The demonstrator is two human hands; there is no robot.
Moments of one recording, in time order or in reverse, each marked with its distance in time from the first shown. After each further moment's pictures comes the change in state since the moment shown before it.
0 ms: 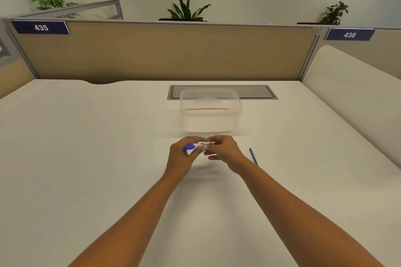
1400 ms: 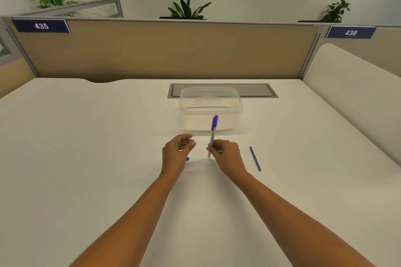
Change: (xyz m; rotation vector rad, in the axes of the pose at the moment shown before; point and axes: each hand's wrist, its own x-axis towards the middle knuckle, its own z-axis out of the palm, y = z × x) left_hand 0.004 -0.022 0.000 -0.113 0.164 -0.284; right_hand -0.004 0.029 0.007 -0.401 0.226 -0.358
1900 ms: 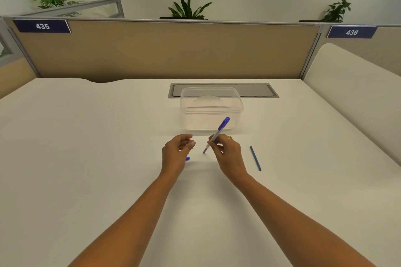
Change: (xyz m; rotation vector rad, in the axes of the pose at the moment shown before) left_hand 0.002 -0.002 0.001 0.029 0.017 -0.003; right_hand -0.006 -0.004 -0.001 0.088 0.104 -0.123
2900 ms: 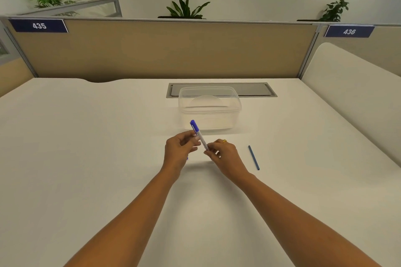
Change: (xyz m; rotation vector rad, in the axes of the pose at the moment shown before) left_hand -0.009 0.029 0.002 -0.320 -0.105 -0.079; right_hand 0.002 0.018 -0.001 -0.166 -0.185 -0.065
